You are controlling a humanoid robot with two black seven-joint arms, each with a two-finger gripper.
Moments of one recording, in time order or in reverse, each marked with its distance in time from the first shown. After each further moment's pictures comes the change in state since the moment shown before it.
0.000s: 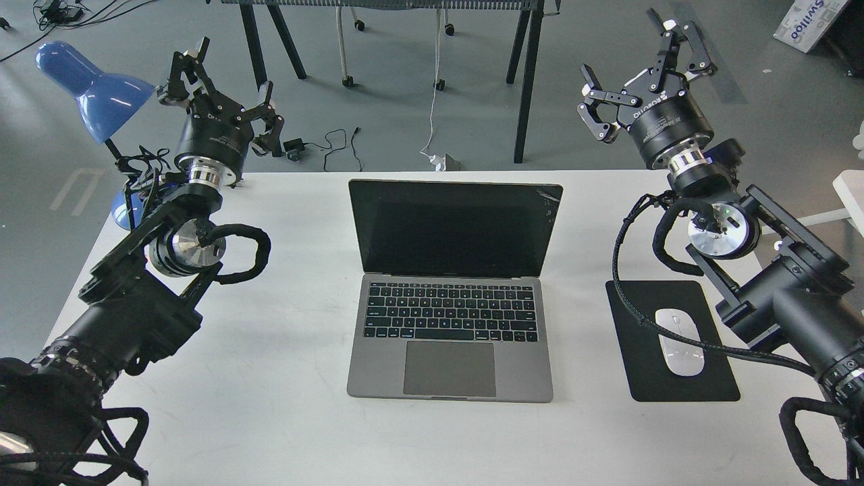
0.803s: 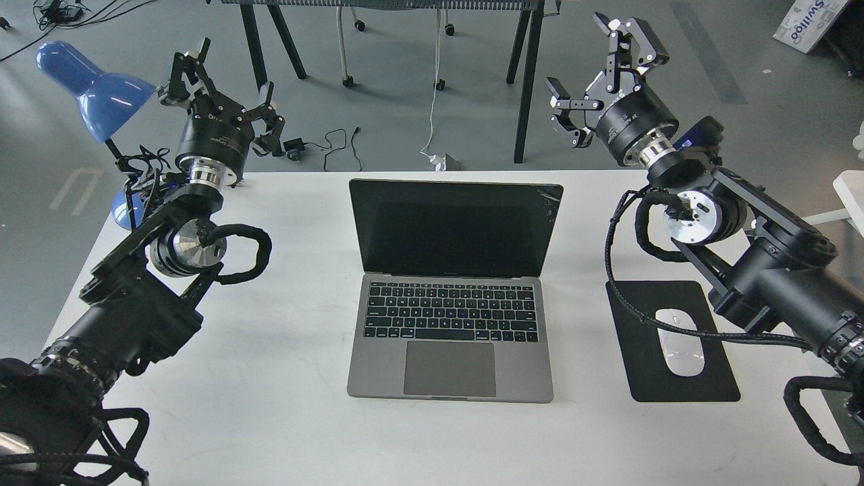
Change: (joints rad) left arm 0.001 -0.001 0.000 -0.003 0.000 0.003 0.000; right arm 0.152 -0.014 -0.306 -0.029 -0.060 -0.123 -0.017
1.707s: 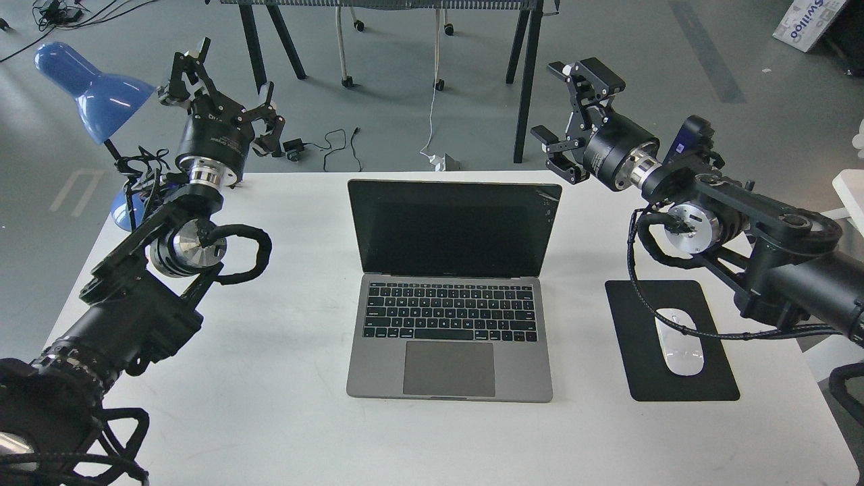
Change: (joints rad) left arm 0.000 0.000 0.000 0.000 0.000 0.000 0.000; right arm 0.115 -0.087 -0.328 0.009 -0.008 -0.009 -0.017
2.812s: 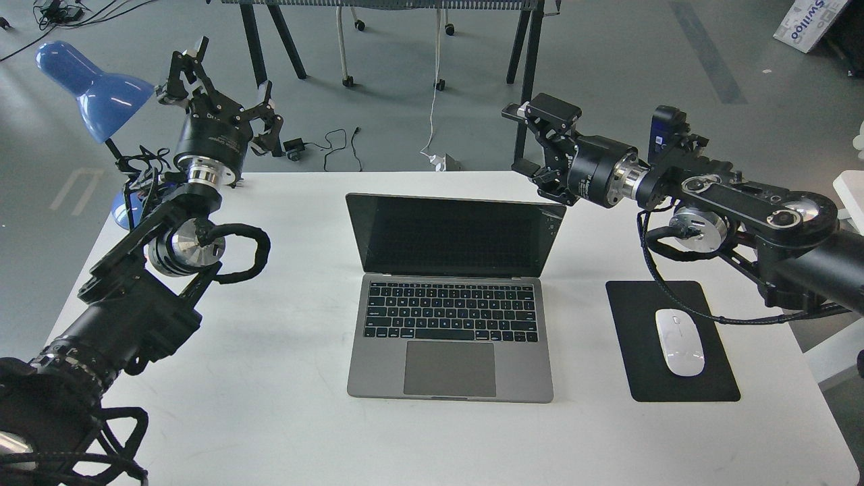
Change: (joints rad) left arm -0.002 0.002 0.000 0.003 0.000 0.000 0.000; right arm 0.108 -0.024 -0.192 0.005 -0.173 0.133 0.000
